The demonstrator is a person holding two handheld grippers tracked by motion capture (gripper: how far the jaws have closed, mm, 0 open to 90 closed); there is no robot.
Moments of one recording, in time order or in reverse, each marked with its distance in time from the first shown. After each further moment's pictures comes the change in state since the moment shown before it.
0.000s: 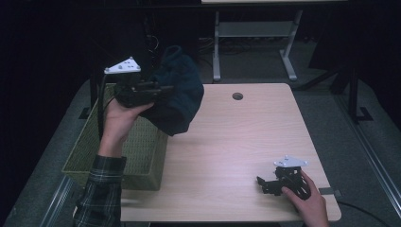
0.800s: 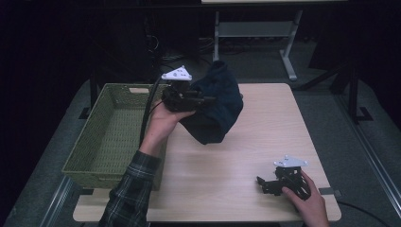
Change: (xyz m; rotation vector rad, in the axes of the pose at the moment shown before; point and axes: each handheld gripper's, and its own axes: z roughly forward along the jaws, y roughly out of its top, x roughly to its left) left arm -0.038 -0.004 0.099 0.077 -0.149 0.029; right arm 0.000 0.000 0.000 -0.004 -0.001 -0.001
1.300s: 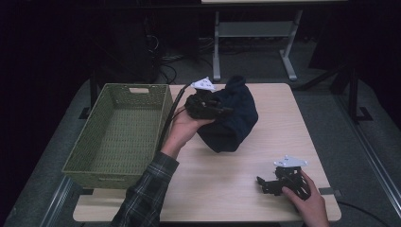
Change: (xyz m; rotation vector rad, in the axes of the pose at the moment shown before) left arm -0.007 -0.017 0.066 0.090 -0.052 -0.009; right arm 0.000 0.000 0.000 0.001 0.000 0.000
